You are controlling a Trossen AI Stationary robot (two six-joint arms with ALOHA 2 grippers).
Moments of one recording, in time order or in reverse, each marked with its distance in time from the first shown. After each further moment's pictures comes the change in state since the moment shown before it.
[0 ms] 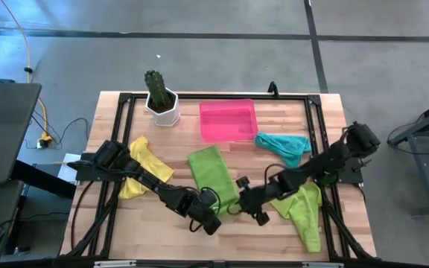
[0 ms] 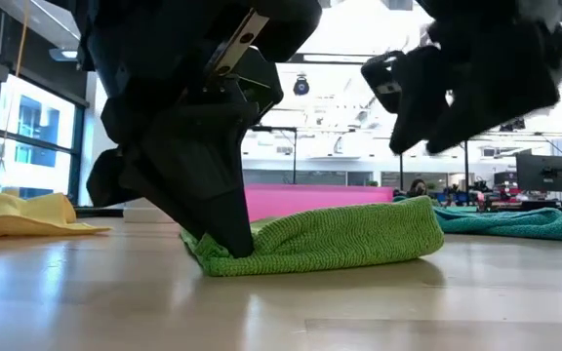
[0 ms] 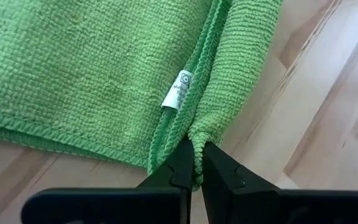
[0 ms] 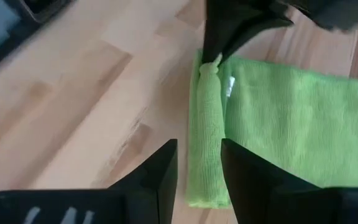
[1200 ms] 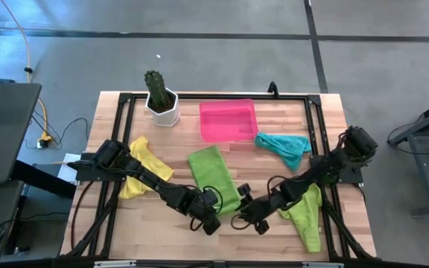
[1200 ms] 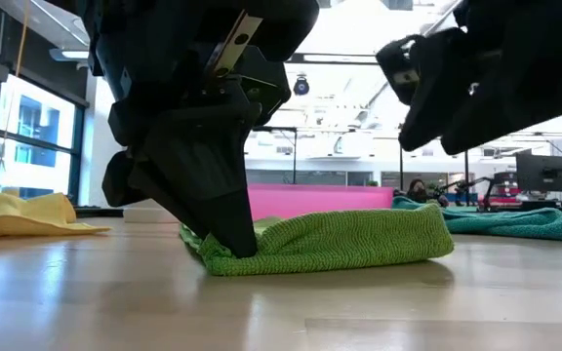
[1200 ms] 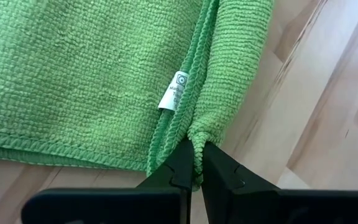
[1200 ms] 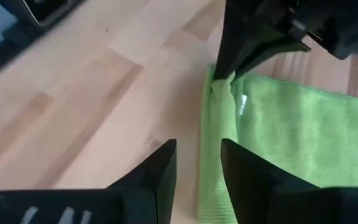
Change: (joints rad) left arm 0.010 0.002 0.000 0.006 0.028 0.089; right arm 0.100 0.039 0.001 0.079 0.120 0.083
